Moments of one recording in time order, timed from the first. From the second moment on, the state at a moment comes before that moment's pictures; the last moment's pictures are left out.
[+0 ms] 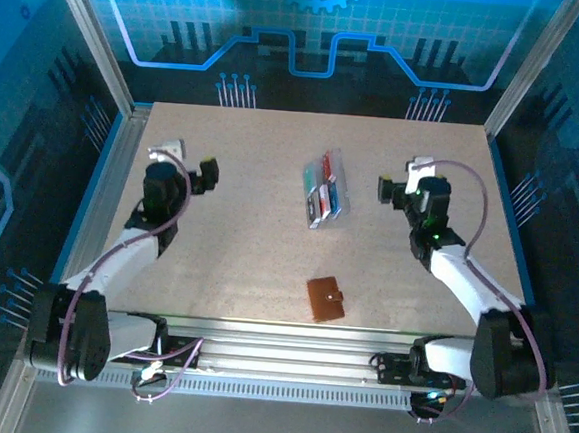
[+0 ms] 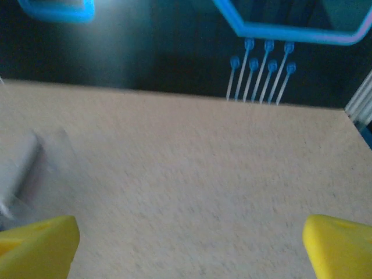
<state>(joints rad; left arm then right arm) -0.08 1.19 0.71 0.18 -0.13 -0.29 0.17 1.22 0.74 0.17 0.17 0.02</state>
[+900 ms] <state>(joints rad) -0.70 1.29 0.57 -0.02 0.37 -0.77 0.45 1.10 0.60 -0.47 -0.24 0.50</state>
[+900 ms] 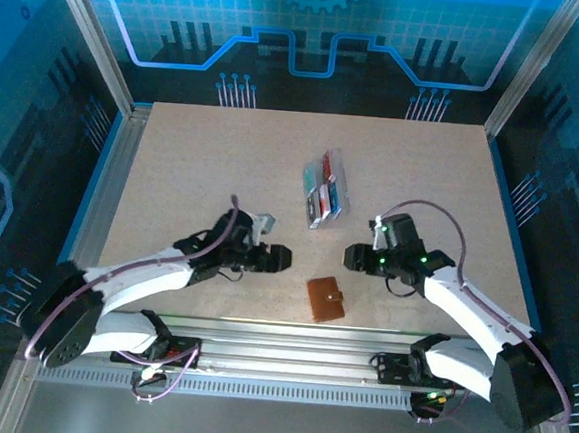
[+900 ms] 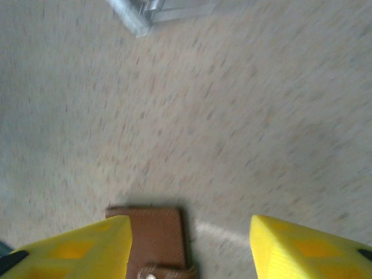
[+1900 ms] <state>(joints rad) -0.86 1.71 0.70 0.14 0.39 -0.96 0.63 1.28 0.50 -0.34 -0.29 0.62</state>
